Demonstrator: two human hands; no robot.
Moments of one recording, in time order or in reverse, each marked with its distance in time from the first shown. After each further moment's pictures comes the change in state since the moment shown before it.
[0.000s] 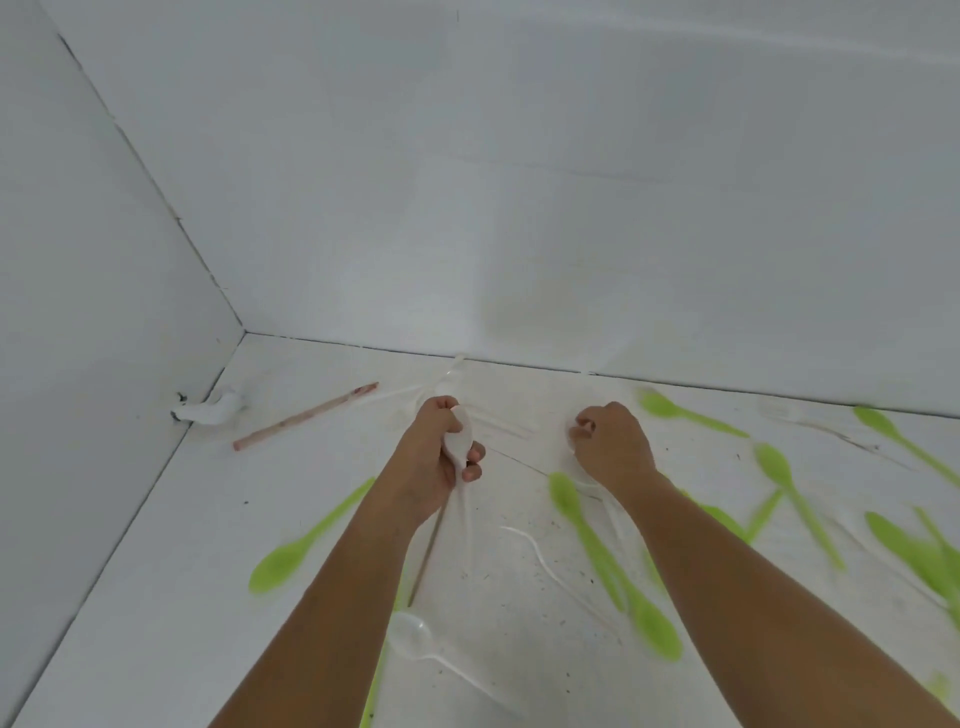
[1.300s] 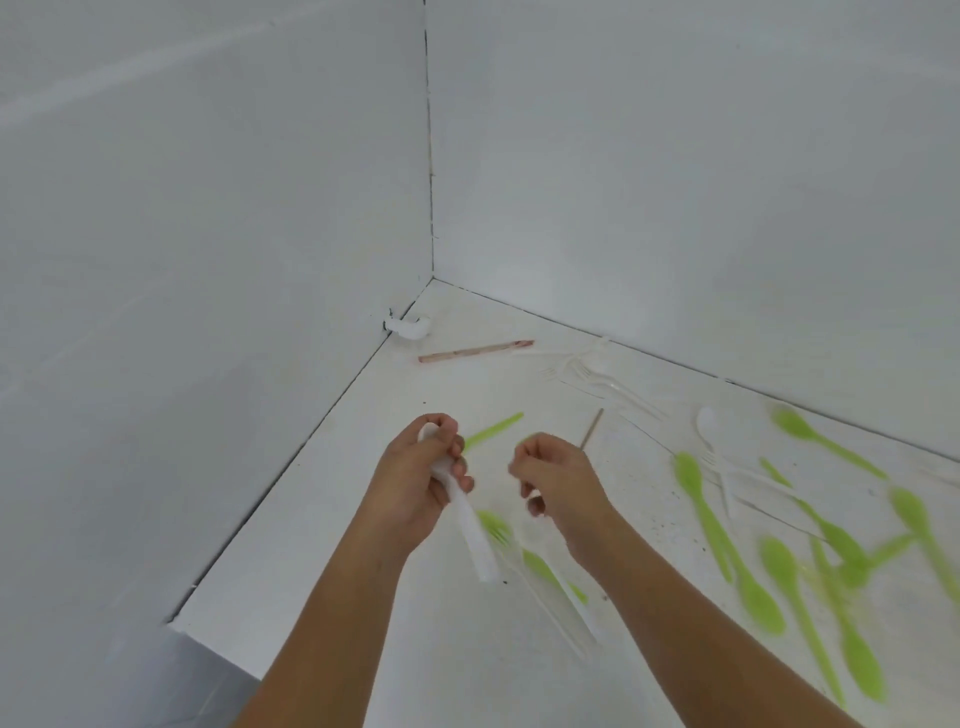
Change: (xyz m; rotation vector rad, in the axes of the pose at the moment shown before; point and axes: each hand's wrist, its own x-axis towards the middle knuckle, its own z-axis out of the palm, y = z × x) left_hand -0.164 -0.005 -0.156 -0.168 0.168 0.218; right_hand -0.231 -0.183 0.031 0.763 -0.492 -0.145
